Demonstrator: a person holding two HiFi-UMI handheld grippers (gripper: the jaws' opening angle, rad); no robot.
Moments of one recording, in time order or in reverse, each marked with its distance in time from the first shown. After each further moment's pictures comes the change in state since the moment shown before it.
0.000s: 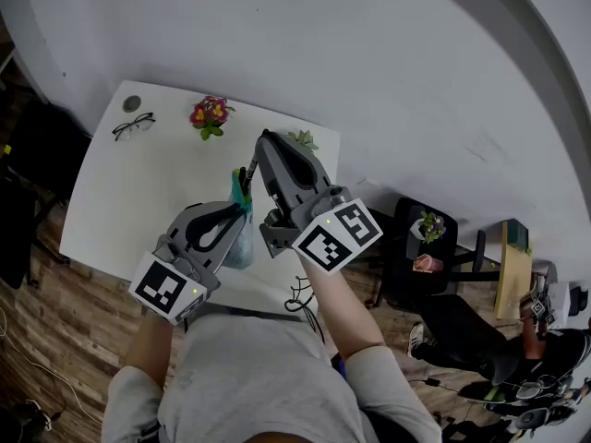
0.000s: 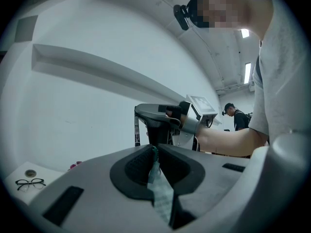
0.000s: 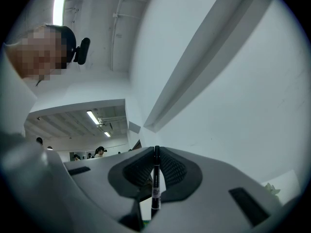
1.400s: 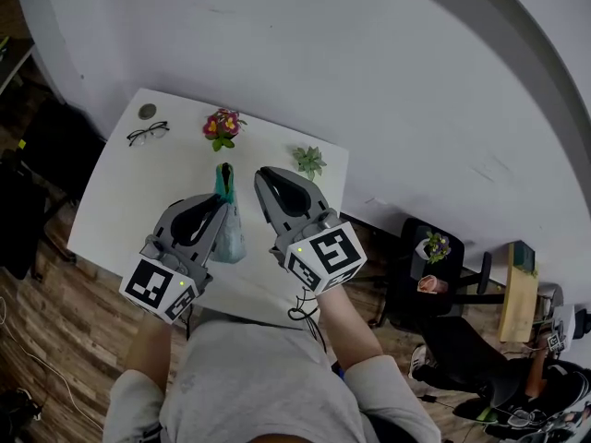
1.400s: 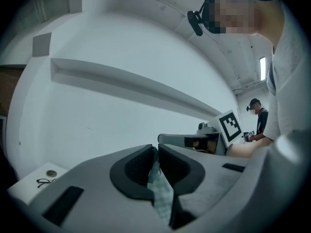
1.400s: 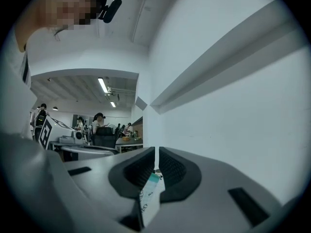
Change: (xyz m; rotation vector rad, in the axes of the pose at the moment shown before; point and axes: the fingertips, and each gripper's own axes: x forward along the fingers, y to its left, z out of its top) left arm -0.020 0.037 0.021 -0.027 -0.049 0.214; right arm -0.014 0.005 -0.046 -0.309 0.224 0.000
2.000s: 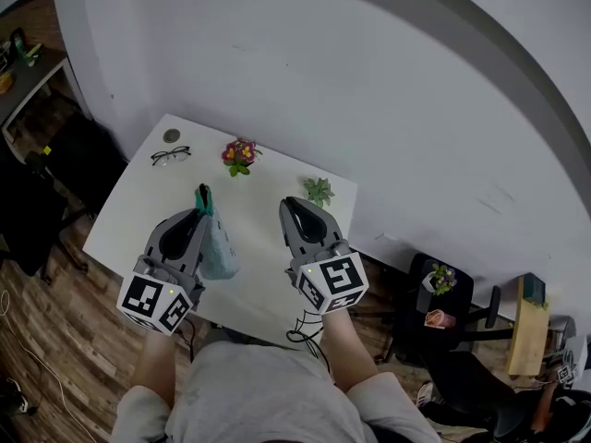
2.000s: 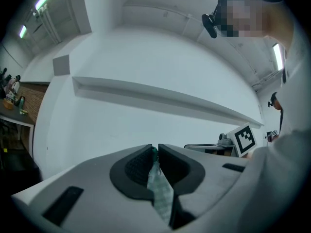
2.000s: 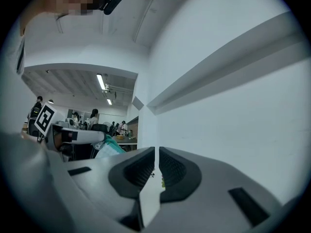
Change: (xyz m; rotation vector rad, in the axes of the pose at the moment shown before) left arm -0.048 0.019 0.022 -0.001 -0.066 0.248; right arm -0.035 -0.012 -0.005 -0.055 -0.010 -0.072
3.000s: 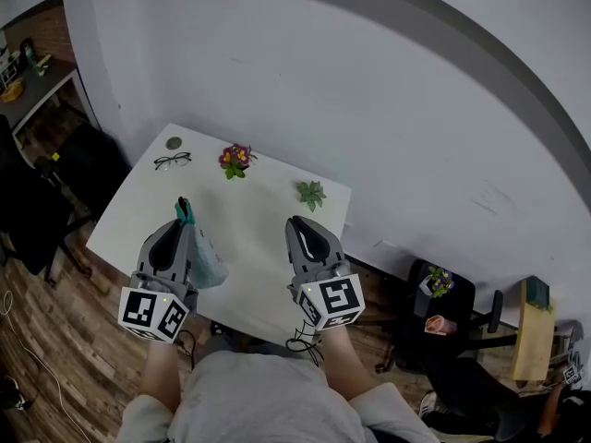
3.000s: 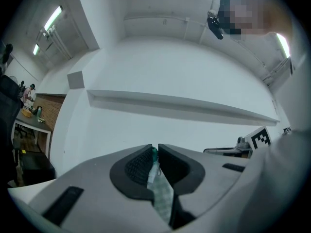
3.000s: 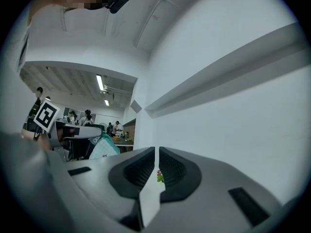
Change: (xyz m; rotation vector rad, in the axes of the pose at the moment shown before) left arm -0.044 -0.020 0.008 0.012 -0.077 0.175; right arm -0.069 -0.001 -0.001 -0.027 -0.043 -0.054
